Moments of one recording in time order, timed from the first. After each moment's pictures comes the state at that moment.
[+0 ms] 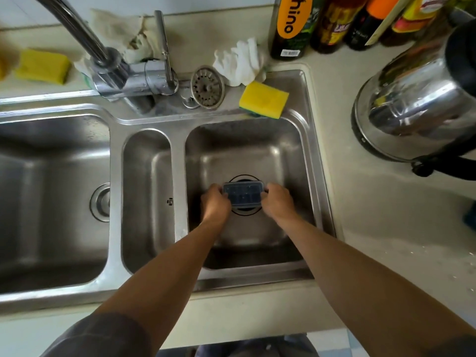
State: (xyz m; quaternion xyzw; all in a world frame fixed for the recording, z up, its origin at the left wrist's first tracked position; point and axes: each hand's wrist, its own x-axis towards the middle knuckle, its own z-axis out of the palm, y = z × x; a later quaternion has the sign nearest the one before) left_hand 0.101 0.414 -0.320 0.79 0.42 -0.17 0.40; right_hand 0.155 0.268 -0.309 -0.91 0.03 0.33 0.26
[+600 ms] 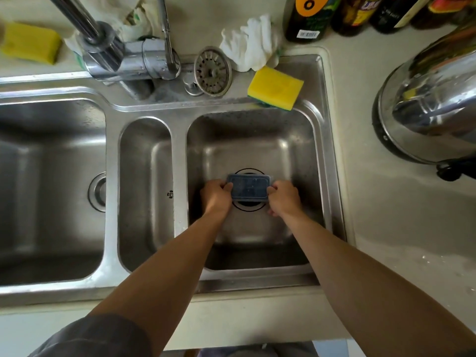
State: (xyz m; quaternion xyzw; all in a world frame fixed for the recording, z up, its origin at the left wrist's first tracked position) left_hand 0.112 0.419 -0.331 0.70 0.49 -0.18 0.48; right_hand 0.162 0.267 -0.324 -0.87 0.11 0.37 0.30
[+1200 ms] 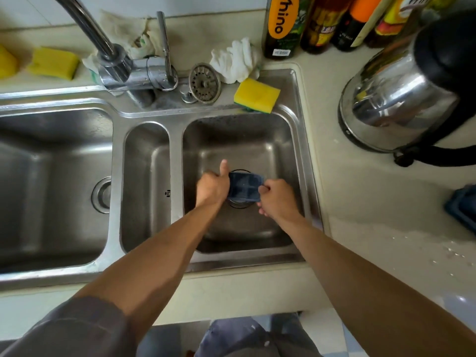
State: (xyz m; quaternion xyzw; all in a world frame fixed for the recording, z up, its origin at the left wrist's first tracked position) left_hand 0.113 0.405 -0.280 0.78 0.43 -0.15 0.43; right_hand 0.133 0.251 -0.258 -0.85 0.07 0.35 0.38
